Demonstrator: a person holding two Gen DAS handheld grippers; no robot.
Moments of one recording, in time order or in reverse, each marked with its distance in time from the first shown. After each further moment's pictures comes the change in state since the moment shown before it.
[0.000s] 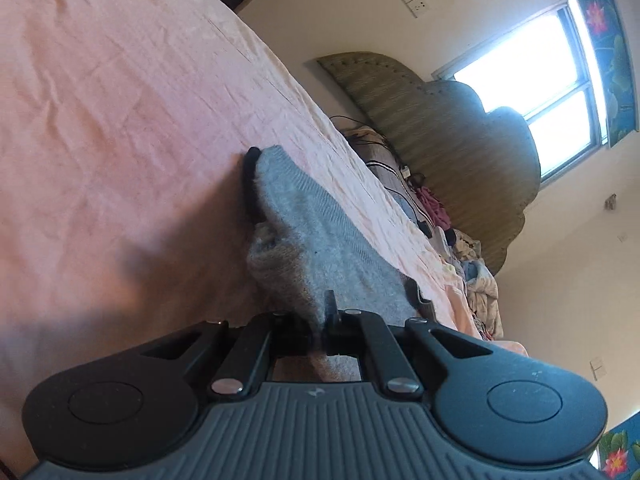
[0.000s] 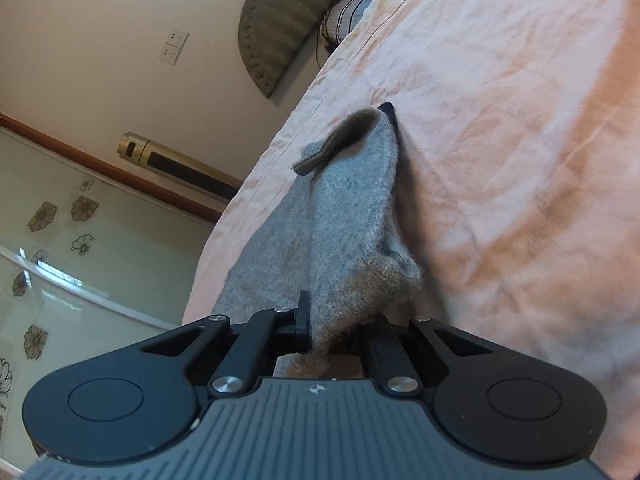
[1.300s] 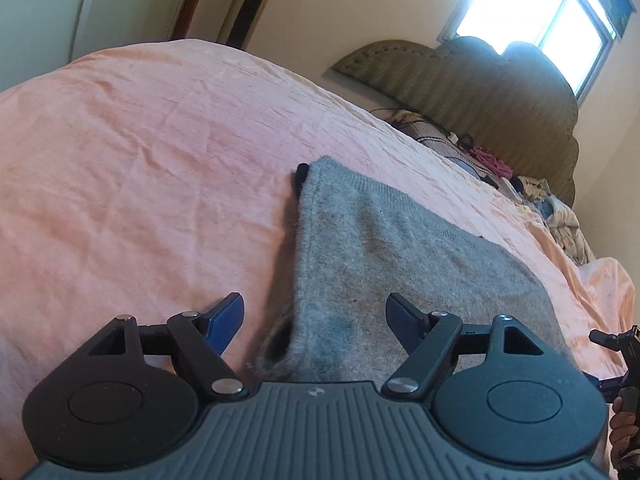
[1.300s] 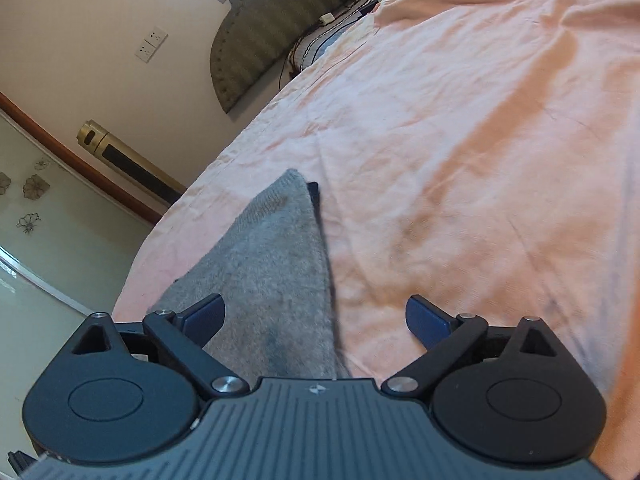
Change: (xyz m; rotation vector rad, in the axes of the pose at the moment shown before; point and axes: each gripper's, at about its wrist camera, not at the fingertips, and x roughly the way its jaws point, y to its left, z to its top) left arm -0.031 0.005 -0.030 0.342 -0.046 0.265; right arm -0.033 -0.024 -0.003 -0.122 -0.095 -0.211
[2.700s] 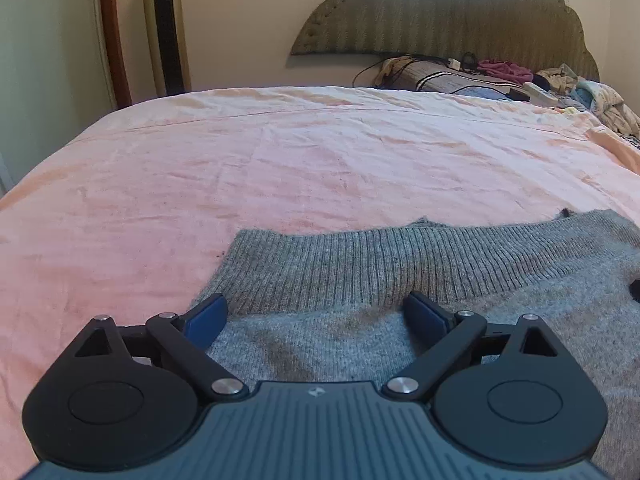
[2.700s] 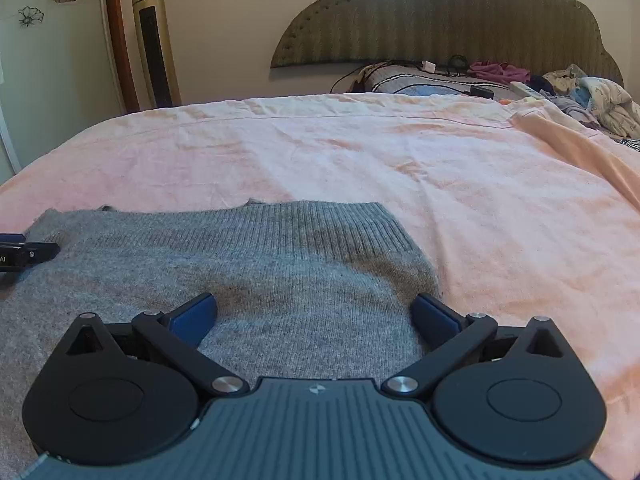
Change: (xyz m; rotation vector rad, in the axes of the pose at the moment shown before) left arm 0.143 -0.081 0.070 0.417 0.031 0.225; right arm 0.142 0.102 0.004 -0.657 -0.048 -0.249
